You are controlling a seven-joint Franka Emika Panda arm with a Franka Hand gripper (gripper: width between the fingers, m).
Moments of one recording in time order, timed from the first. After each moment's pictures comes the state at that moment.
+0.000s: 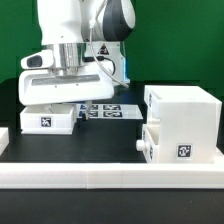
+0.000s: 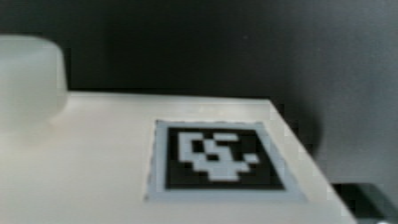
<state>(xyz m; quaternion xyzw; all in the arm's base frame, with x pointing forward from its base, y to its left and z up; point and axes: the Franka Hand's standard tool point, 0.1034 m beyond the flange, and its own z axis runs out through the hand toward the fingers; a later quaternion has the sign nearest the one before) 0.397 -0.094 0.004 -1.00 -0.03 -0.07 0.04</state>
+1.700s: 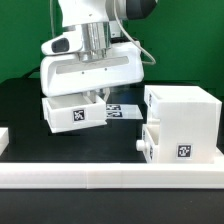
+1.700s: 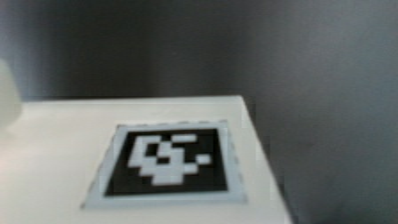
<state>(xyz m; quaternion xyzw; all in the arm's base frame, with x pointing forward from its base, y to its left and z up) 0.461 -0.036 0.049 -0.98 -0.16 -0.06 0.06</state>
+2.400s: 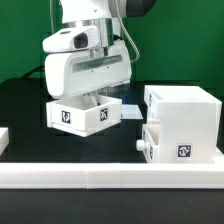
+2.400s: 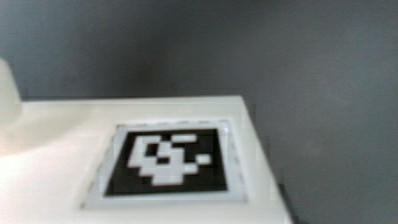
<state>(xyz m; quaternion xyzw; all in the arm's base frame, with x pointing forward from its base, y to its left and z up) 0.488 -0.037 0.056 -0.89 -0.46 -0.07 0.03</state>
